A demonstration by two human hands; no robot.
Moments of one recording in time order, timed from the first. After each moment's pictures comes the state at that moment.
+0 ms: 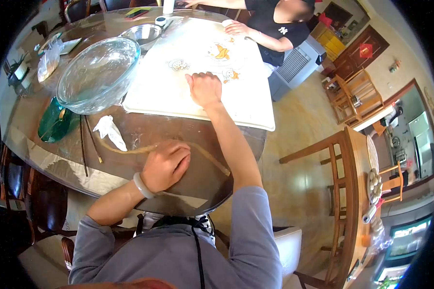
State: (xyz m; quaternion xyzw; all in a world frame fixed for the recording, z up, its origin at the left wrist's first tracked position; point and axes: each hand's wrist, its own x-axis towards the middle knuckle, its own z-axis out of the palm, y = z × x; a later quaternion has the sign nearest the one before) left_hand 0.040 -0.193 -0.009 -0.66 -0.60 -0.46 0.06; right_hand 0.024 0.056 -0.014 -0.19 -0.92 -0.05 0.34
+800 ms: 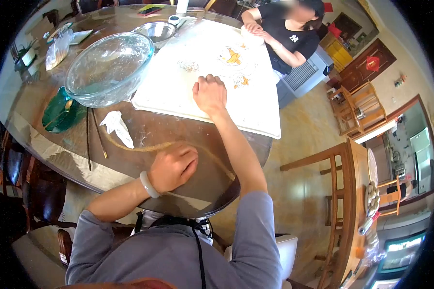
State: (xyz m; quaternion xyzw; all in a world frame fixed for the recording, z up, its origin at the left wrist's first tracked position) left_hand 0.039 -0.196 -0.013 -0.66 -0.61 -0.44 0.04; right_hand 0.016 0.037 -0.012 -0.22 -0.92 -0.01 0.31
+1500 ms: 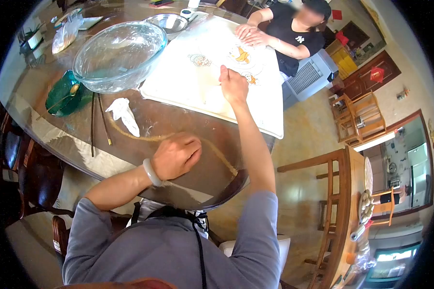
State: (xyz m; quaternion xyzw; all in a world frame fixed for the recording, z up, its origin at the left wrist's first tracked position) left_hand 0.032 -0.199 -0.018 -0.66 -0.61 -0.45 0.05; right_hand 0.036 0.056 0.021 -0.35 -0.88 0.21 0.25
